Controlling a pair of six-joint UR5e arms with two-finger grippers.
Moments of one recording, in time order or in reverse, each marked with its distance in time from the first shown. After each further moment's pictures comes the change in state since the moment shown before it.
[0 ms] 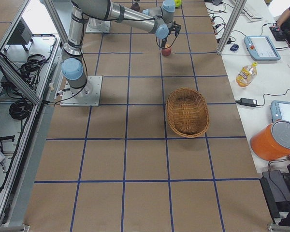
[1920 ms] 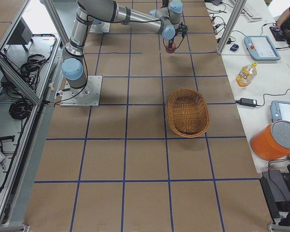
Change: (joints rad) left arm -0.590 -0.202 0.414 0.033 -0.194 -0.559; right arm -0.096 -0.021 -0.104 0.133 -0.046 -0.095
